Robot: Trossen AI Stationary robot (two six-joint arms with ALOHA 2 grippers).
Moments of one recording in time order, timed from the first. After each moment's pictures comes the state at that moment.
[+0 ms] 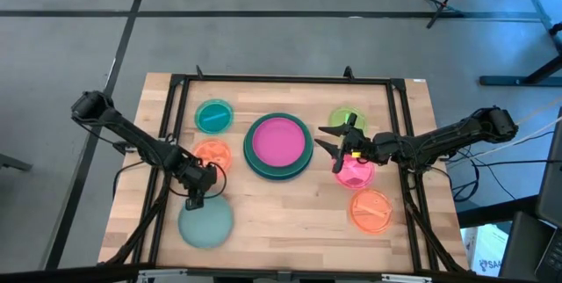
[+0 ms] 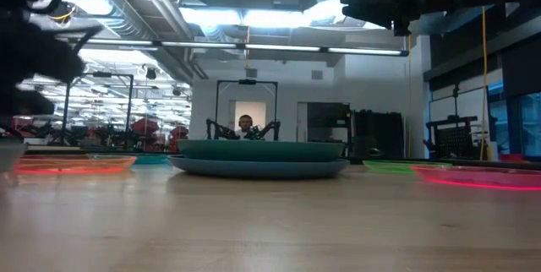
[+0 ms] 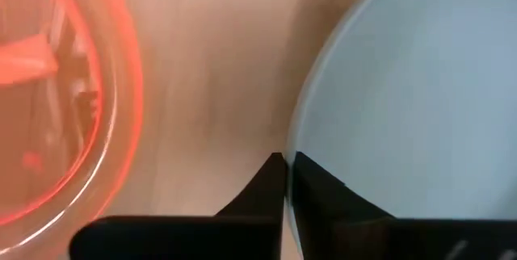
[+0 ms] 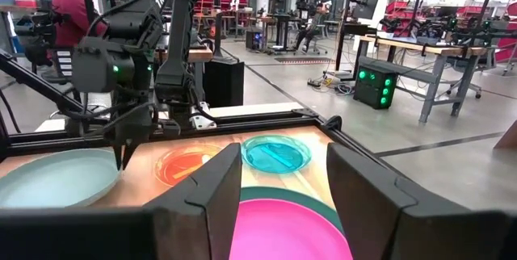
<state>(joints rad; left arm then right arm) -0.47 1.14 0.50 -0.64 0.13 -0.75 0.19 1.12 0.45 0.69 0.49 -0.03</state>
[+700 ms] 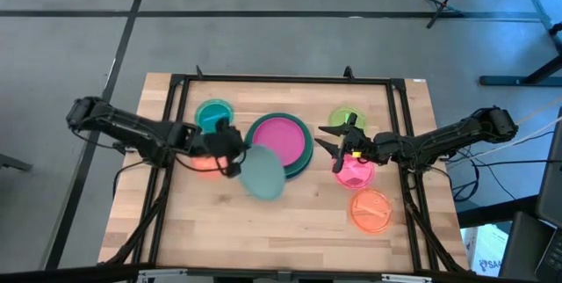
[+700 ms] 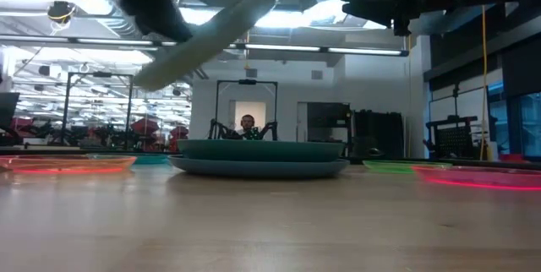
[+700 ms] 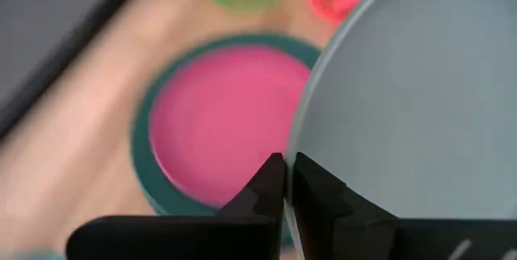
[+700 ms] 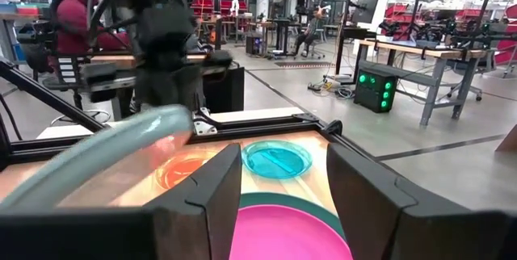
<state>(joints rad) -0.18 1.14 0.83 -0.42 -0.43 -0.32 0.19 1.12 0.45 0.71 0.49 -0.03</state>
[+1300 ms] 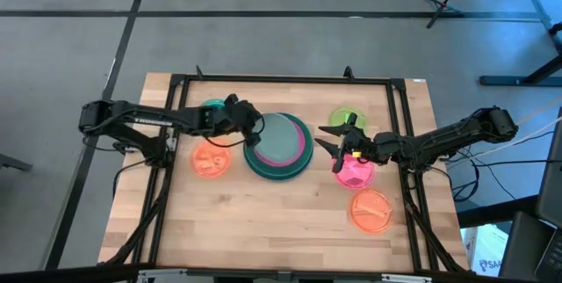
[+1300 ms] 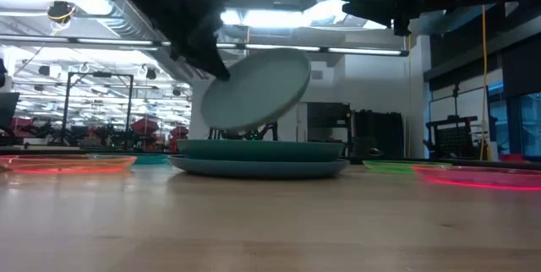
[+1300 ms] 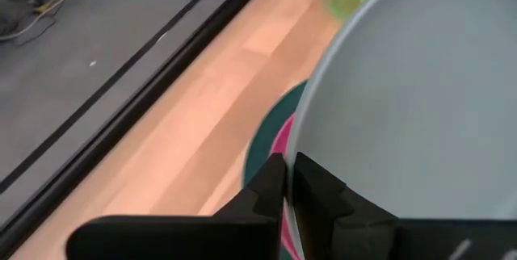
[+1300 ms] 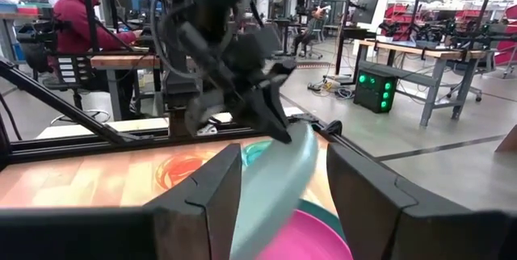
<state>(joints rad) 0.15 1.32 0.82 -0.18 -0.44 -0.16 0.19 1.12 0.45 0.71 0.49 -0.03</state>
